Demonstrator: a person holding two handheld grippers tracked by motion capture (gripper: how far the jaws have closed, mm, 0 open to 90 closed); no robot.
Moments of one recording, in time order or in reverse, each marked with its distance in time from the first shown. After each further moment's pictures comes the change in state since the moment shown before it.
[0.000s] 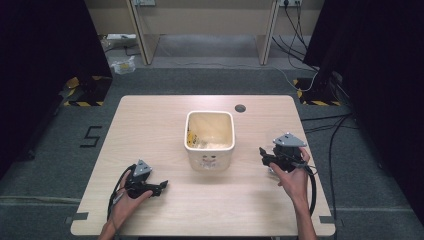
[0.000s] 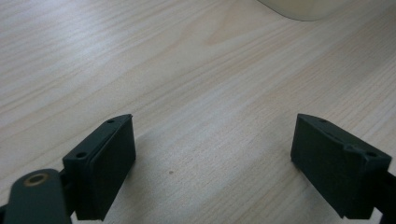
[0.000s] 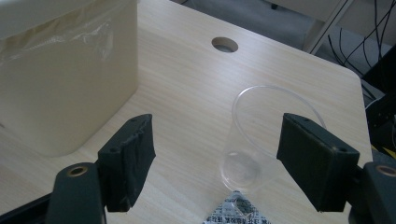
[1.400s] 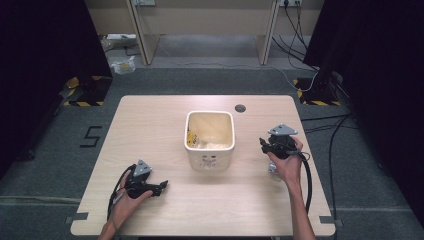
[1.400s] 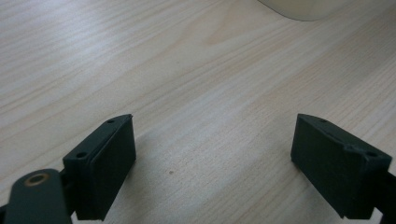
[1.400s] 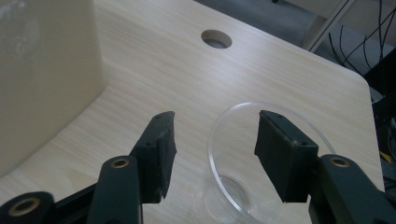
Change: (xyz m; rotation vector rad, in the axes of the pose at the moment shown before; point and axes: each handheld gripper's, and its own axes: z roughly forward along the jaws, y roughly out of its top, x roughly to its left) left arm 0.000 0.000 0.000 -0.001 0.002 0.000; right arm -0.018 0.005 0.051 0.041 -0.013 -0.039
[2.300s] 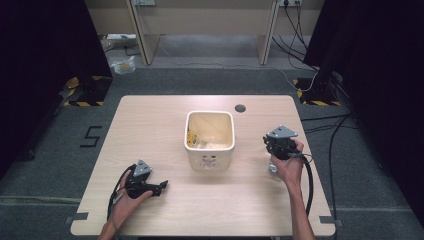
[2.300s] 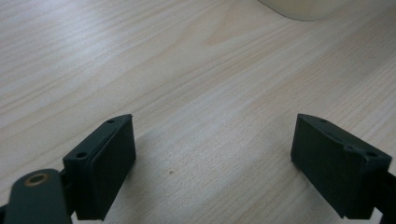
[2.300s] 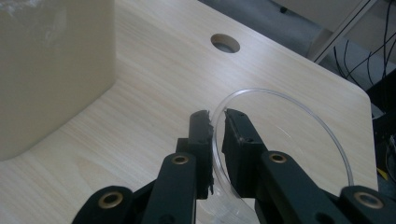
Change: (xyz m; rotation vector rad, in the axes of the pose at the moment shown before) left arm 0.000 0.000 0.000 0.000 0.000 0.000; right arm 0.002 0.000 -0.010 -0.031 0.026 -0.081
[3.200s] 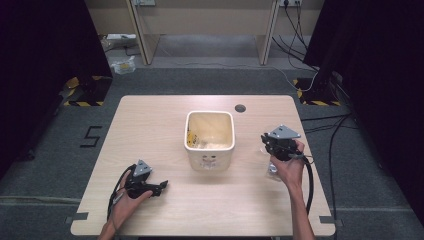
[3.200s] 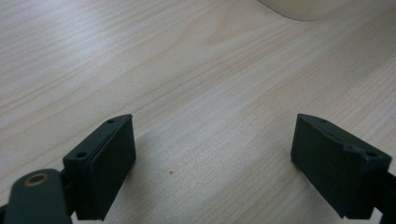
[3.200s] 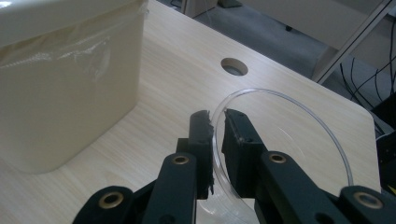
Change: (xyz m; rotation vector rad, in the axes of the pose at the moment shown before) left arm 0.000 0.000 0.000 0.001 0.000 0.000; right arm 0.006 0.010 -0.017 -0.064 0.037 -0.002
